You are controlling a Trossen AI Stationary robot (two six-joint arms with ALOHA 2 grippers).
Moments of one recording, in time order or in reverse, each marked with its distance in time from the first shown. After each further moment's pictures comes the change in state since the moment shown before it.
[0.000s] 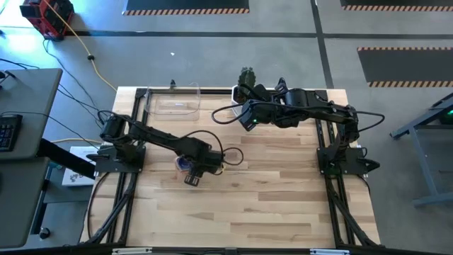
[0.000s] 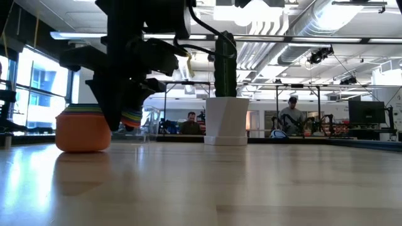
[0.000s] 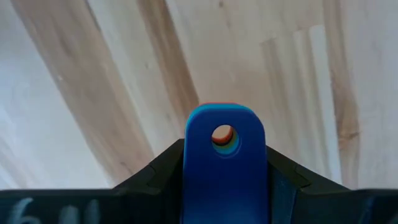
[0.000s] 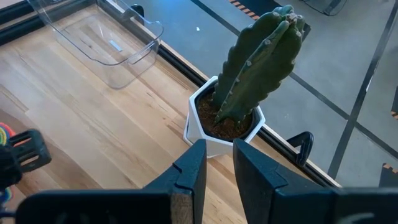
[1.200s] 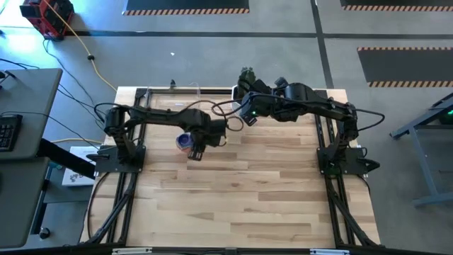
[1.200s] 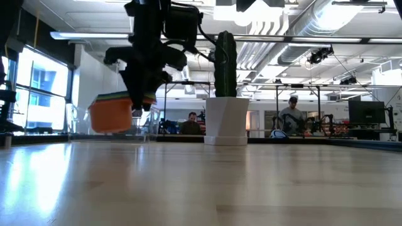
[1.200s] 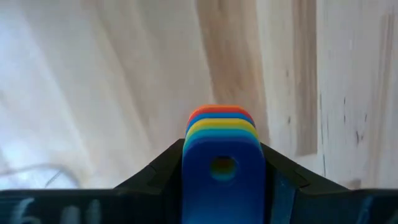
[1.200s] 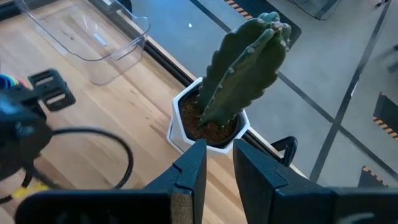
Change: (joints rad) left arm 0.269 -0.001 0.162 -0.211 -0.037 0.173; right arm -0.055 0.000 0.000 0.003 -0.006 -0.097
